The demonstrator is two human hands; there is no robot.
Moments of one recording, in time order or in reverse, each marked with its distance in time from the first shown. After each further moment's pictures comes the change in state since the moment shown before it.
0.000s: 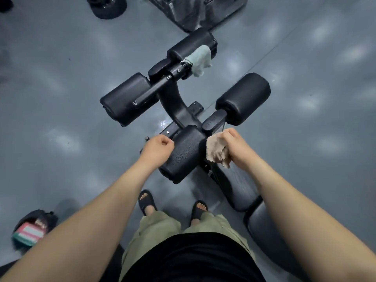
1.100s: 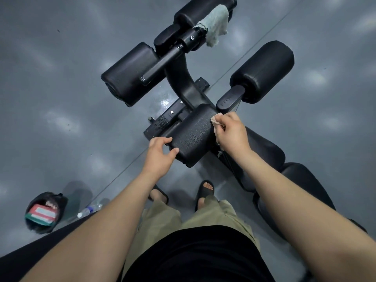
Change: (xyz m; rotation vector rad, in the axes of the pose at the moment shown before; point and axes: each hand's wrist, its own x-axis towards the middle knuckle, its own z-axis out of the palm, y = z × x) left_hand 0.003 -0.112 0.021 -0.092 0.062 0.127; right_hand 0.036 0.049 0.073 -0.616 0.391 -0.478
